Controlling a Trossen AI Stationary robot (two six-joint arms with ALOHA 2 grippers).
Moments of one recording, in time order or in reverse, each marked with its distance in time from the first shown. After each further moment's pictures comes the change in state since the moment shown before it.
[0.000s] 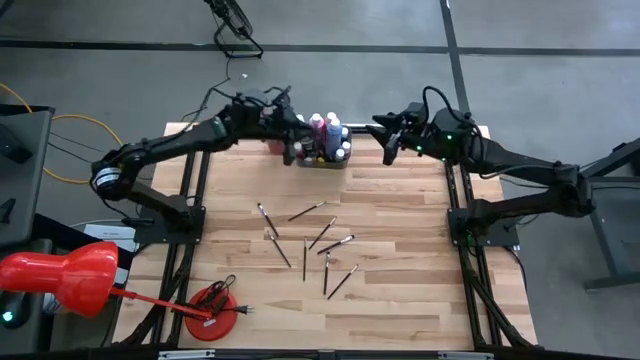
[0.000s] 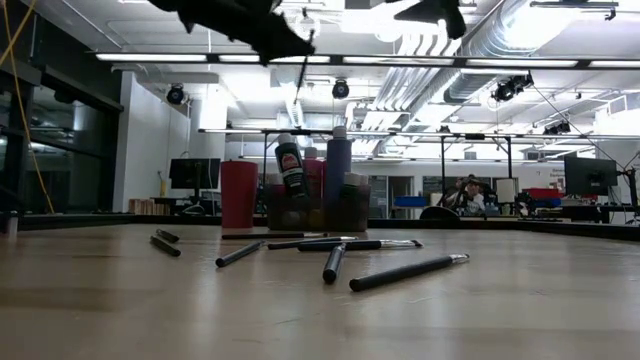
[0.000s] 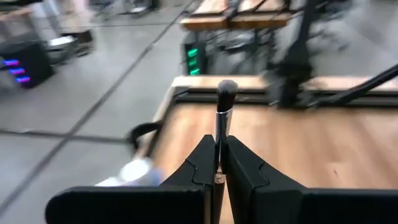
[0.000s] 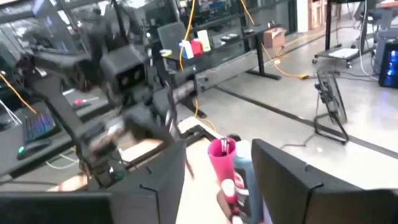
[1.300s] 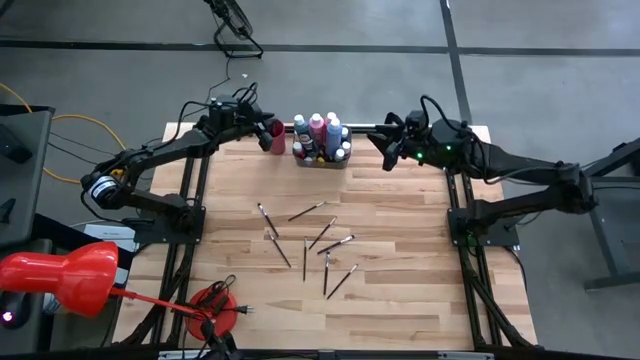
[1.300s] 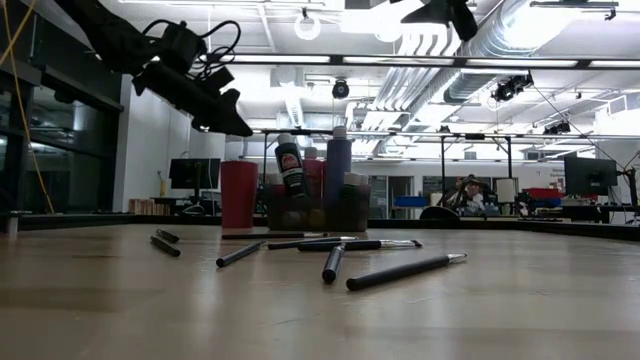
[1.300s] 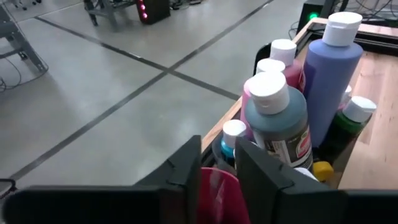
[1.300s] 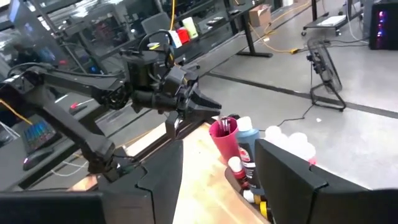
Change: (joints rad) left arm 0.356 -0.084 -0.448 0.280 -0.132 -0.026; right arm 0.104 -0.020 0.000 -0.094 0.138 0.172
